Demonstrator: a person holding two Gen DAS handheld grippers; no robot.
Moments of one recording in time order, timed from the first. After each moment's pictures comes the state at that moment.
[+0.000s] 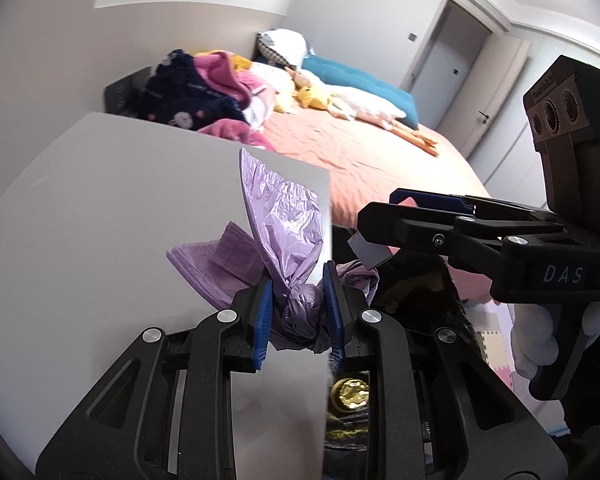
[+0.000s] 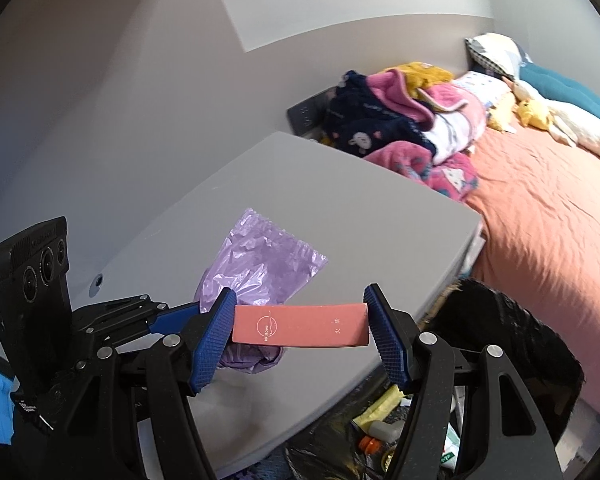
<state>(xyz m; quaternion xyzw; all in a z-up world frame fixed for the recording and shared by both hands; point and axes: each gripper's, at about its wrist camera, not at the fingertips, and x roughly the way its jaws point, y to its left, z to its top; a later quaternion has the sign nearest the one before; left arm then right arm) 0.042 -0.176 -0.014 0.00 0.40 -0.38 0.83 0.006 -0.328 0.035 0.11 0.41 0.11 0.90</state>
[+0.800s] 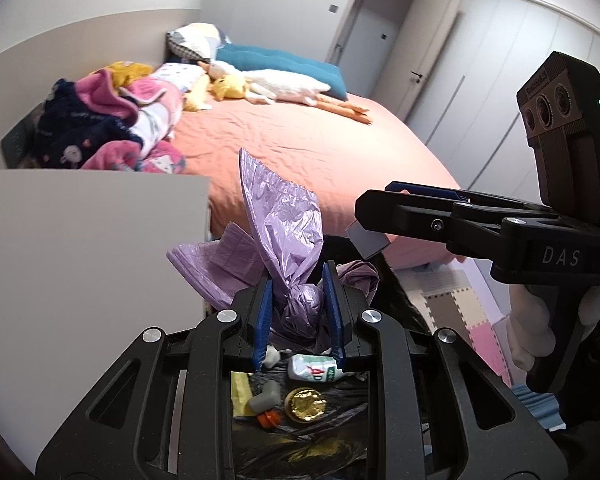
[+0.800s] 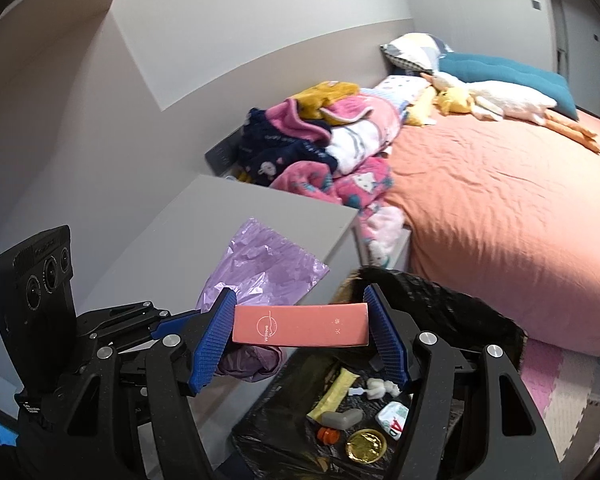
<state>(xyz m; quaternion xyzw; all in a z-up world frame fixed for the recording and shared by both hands) 0.012 -0.288 -0.001 0.06 0.39 -0.49 0.78 -0.055 -0.438 0.041 0.17 0.37 0.00 0.91</state>
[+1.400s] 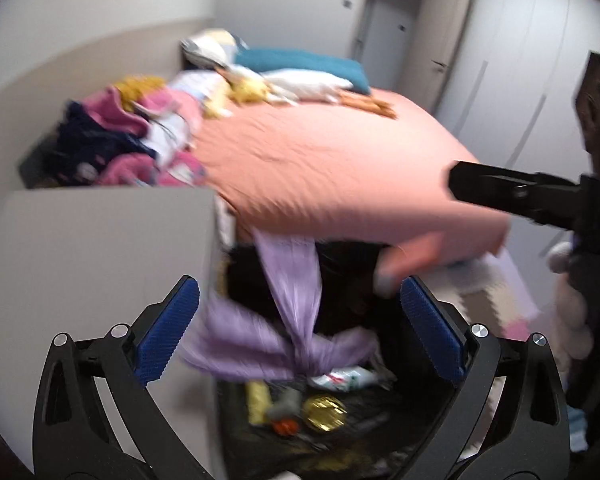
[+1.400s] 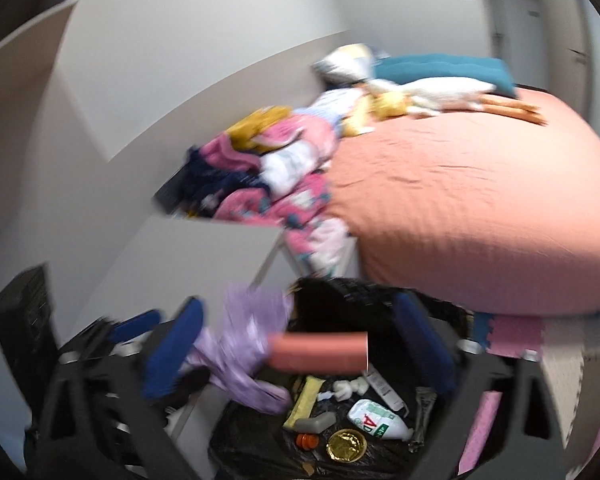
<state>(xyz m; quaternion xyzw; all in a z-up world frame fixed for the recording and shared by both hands) -0.001 -0.317 0.002 0.11 0.36 -0.43 0.82 -0.100 -0.487 0.051 0.23 0.33 -0.12 0.91</state>
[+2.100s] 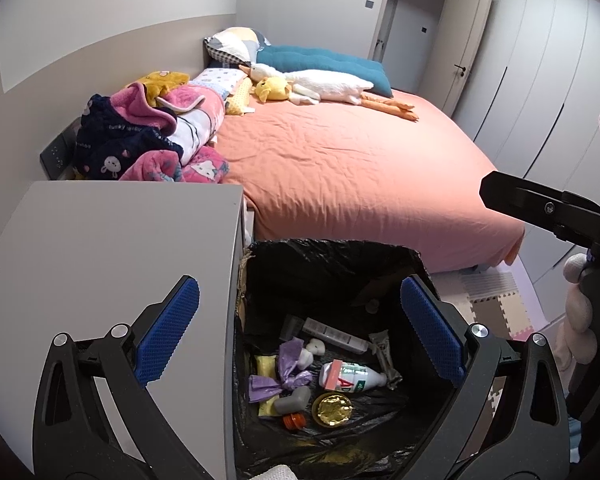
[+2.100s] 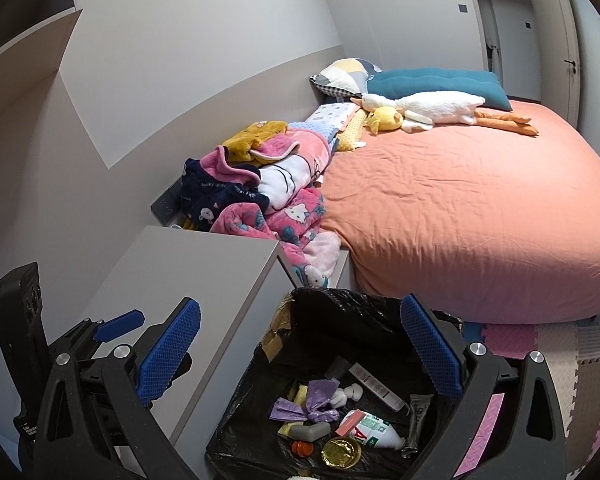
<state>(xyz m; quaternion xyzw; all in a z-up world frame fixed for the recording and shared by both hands) 0.003 -0.309 0.007 0.11 0.38 -0.40 0.83 -0.102 -0.480 0.056 0.20 0.32 -0.11 0.92</state>
